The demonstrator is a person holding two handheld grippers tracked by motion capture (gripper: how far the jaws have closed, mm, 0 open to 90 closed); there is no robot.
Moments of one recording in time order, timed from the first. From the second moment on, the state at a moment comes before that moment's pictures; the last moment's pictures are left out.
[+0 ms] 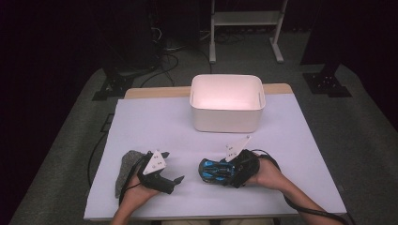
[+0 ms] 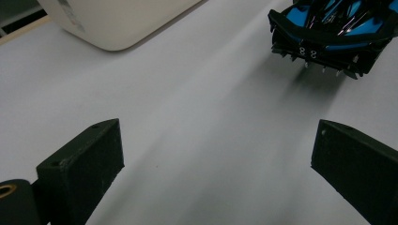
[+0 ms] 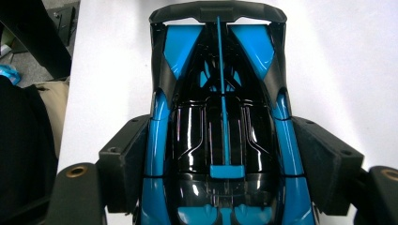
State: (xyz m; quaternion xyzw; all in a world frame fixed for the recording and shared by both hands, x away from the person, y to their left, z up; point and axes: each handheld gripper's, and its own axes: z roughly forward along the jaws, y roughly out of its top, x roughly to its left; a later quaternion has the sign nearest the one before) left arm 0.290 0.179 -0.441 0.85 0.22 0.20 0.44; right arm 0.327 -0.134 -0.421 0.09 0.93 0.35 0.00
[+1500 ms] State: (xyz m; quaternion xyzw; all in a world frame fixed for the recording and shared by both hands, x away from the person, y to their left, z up) left arm 0.289 0.175 -0.439 0.85 0.22 0.19 0.44; right arm 0.318 -0.161 -0.436 0.12 0.91 0.40 0.00
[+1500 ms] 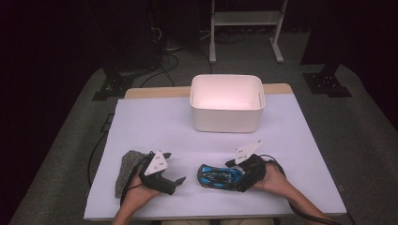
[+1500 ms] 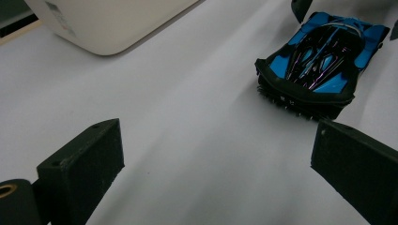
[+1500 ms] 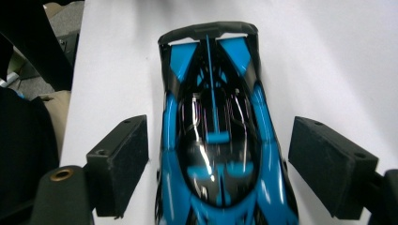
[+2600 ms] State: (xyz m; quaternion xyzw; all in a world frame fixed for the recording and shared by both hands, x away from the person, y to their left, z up) left arm 0.294 0.175 -0.397 0.89 0.14 0.16 0.41; right arm 0.302 -0.218 -0.439 0.16 0.89 0.44 0.00
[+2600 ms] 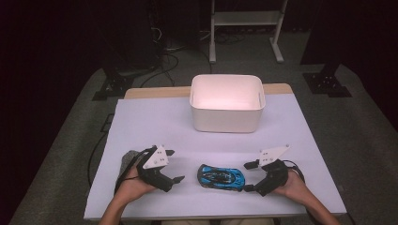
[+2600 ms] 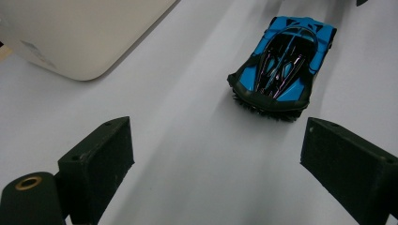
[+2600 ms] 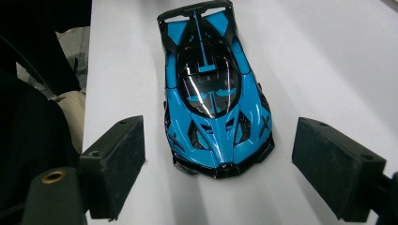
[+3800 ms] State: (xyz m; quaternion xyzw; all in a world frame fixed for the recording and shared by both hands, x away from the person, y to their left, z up) left arm 0.306 0.268 -0.418 0.93 0.19 0.12 0.28; right arm 0.299 -0.220 -0.437 0.15 0.89 0.44 0.01
